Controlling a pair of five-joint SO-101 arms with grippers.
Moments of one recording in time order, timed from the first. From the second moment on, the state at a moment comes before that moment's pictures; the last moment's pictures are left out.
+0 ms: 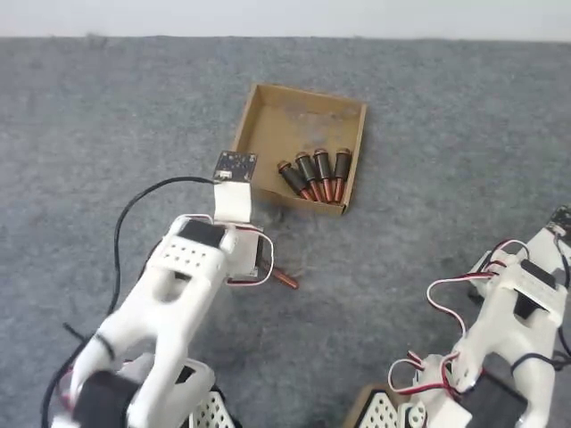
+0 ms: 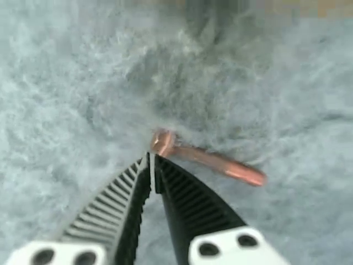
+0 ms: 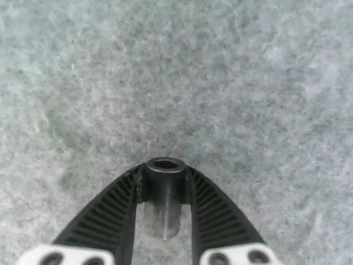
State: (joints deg) left arm 12.3 -23.5 54.8 56.6 16.2; right arm 32.5 -21.2 59.8 41.4 -7.9
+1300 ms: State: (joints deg) left arm 17.2 -2.3 48.0 37.2 38.2; right arm 32.5 -21.2 59.8 41.4 -5.1
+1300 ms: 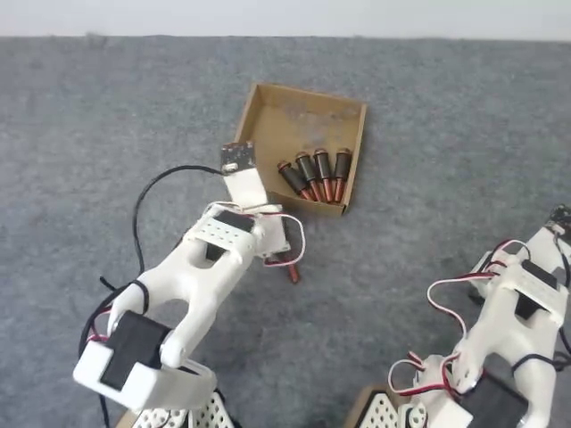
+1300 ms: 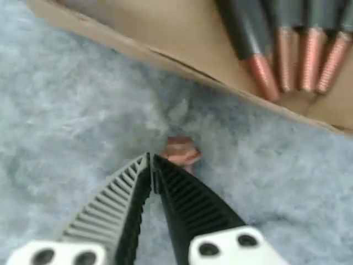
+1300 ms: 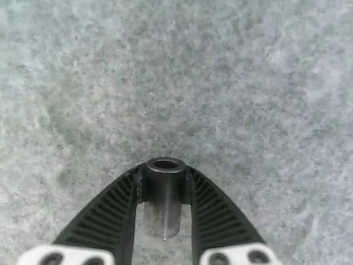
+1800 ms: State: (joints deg) left arm 17.5 -25.7 60.5 37.1 38.2; right arm 31.3 -21.2 59.8 41.4 -4.2
